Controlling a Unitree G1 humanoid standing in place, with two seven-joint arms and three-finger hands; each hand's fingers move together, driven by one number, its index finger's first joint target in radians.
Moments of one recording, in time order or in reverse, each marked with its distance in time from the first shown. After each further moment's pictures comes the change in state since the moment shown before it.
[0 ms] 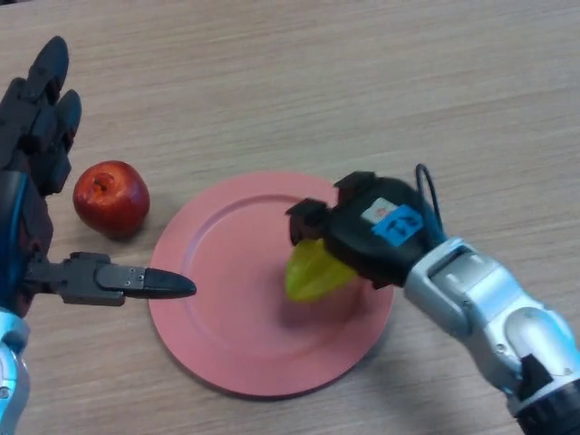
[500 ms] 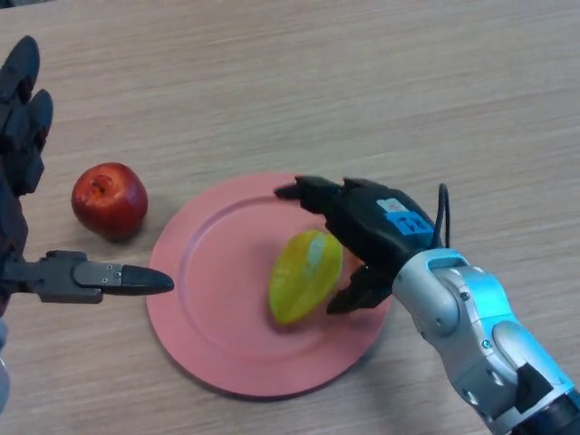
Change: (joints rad) left arm -0.008 0.011 0.045 0.022 0.011 -0.009 -0.014; right arm 0.025 0.003 0.084 -0.139 0.453 0.373 0.031
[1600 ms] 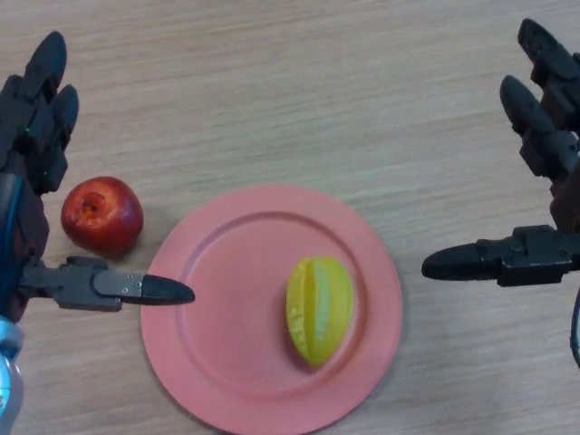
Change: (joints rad) left arm 0.037 -0.012 -0.046 -0.066 -0.001 0.012 -0.033; right arm 0.346 -0.043 -0.501 -0.847 0.854 0.402 -0.032
